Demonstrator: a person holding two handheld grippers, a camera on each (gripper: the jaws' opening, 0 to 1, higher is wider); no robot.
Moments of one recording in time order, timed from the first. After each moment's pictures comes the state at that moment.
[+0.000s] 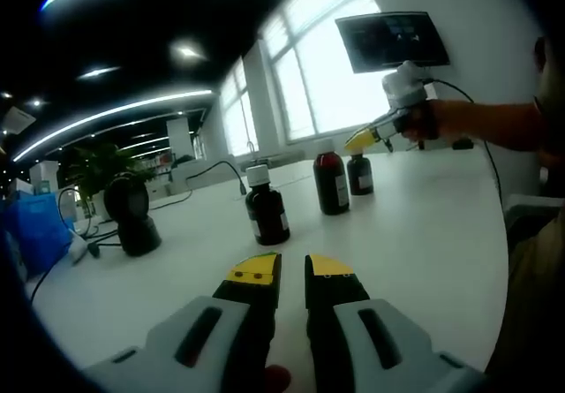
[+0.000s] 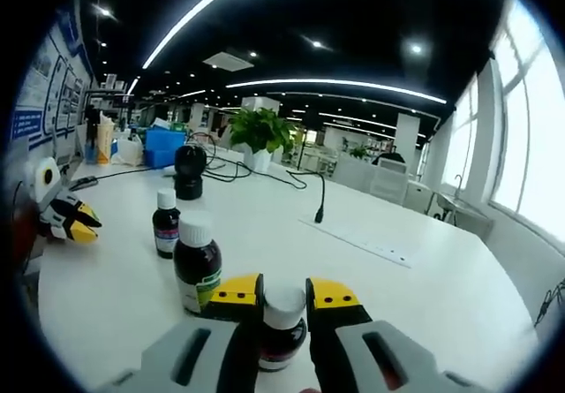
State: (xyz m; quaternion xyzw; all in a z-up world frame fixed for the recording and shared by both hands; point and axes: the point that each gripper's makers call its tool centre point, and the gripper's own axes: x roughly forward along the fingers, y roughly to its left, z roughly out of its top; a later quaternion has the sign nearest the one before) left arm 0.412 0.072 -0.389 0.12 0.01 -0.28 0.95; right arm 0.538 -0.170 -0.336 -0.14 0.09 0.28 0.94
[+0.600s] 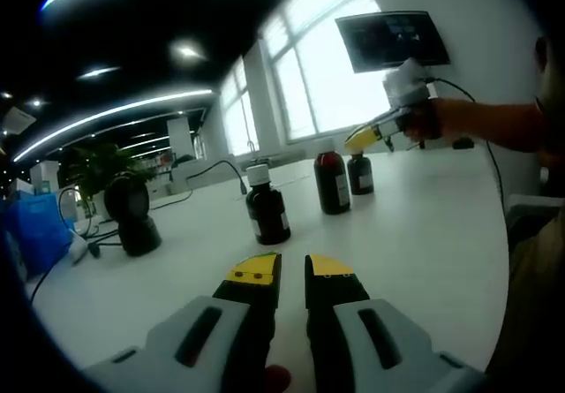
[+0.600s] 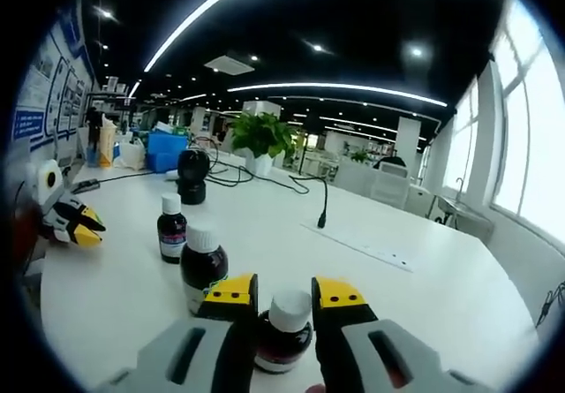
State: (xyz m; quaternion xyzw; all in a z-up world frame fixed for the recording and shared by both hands) left arm 0.412 0.073 -0.389 0.12 0.01 -0.28 0.95; right arm 0.530 -0.165 -0.328 -0.14 0.08 0.29 0.94
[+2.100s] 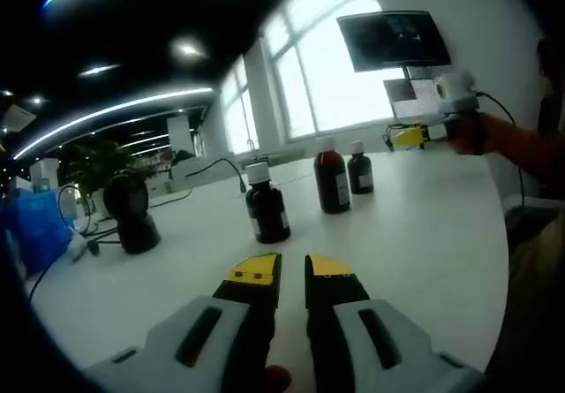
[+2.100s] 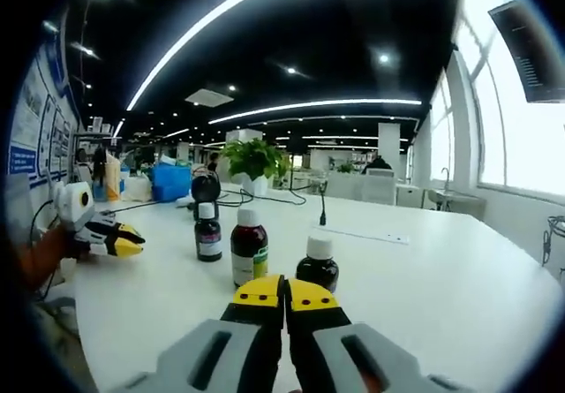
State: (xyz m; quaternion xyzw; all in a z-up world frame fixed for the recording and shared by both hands) left arm 0.403 0.058 -0.385 0.12 0.00 -0.31 0.94; right arm 0.445 -0.189 -0.351 -0.05 0.05 0.26 0.96
